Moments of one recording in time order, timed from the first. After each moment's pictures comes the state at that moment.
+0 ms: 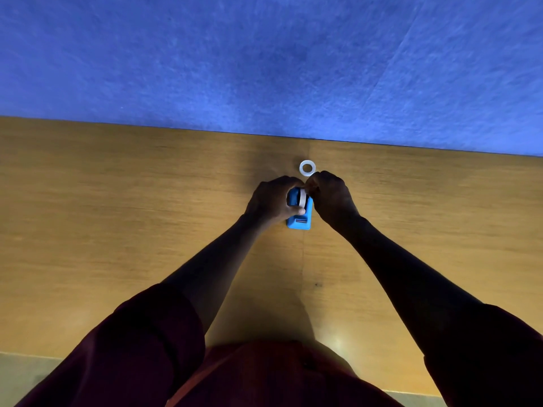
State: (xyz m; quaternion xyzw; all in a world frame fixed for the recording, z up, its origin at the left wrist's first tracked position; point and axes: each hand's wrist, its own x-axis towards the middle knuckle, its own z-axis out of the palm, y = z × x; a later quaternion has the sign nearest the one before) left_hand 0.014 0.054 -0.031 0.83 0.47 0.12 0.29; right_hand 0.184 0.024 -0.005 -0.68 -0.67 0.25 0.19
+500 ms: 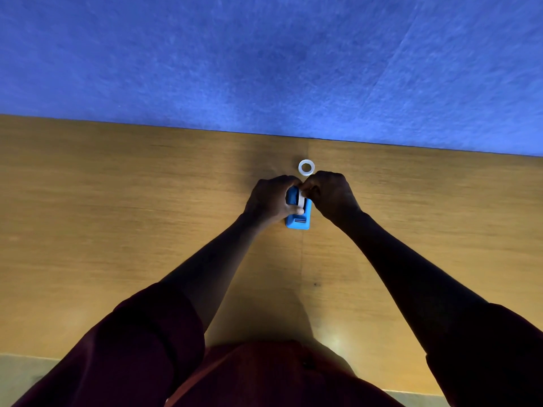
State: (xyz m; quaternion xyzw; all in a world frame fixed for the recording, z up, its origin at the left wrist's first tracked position) left_hand 0.014 0.056 -0.036 0.83 0.47 0.14 0.27; right_hand 0.189 0.028 0.007 -0.65 -0.69 0.27 0.17
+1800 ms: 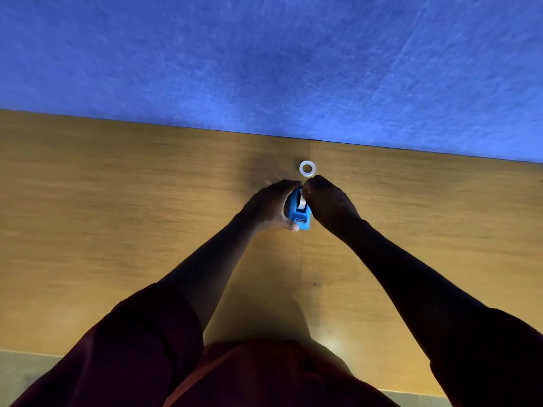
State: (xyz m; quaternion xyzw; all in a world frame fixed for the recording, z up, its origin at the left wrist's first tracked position) left_hand 0.002 0.052 -0.040 0.84 0.42 0.06 0.35; right_hand 0.185 0.020 -0.002 -0.59 -0.80 0.12 0.01
